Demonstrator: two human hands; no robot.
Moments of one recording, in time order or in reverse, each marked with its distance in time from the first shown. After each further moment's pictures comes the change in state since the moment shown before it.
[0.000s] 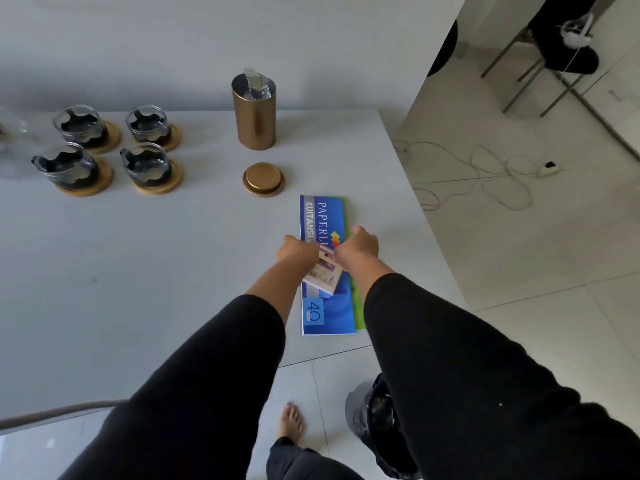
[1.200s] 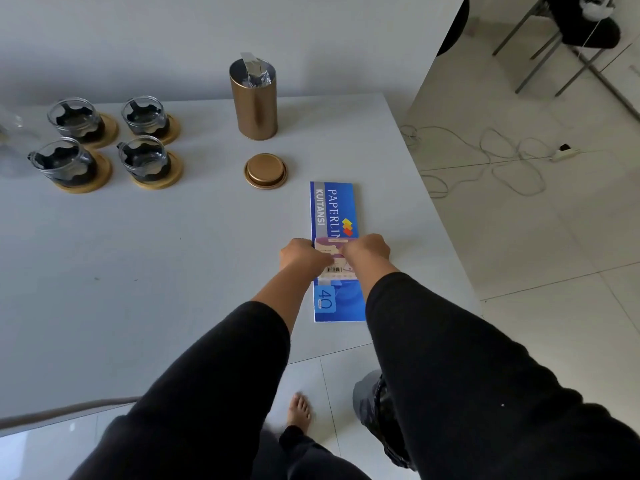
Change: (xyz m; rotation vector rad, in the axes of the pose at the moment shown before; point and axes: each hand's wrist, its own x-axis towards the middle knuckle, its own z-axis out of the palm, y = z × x) left_hand 0.006 -0.017 0.005 0.137 -0.009 0.103; right_hand 0.005 0.012 0.007 0.173 -0.022 0.163
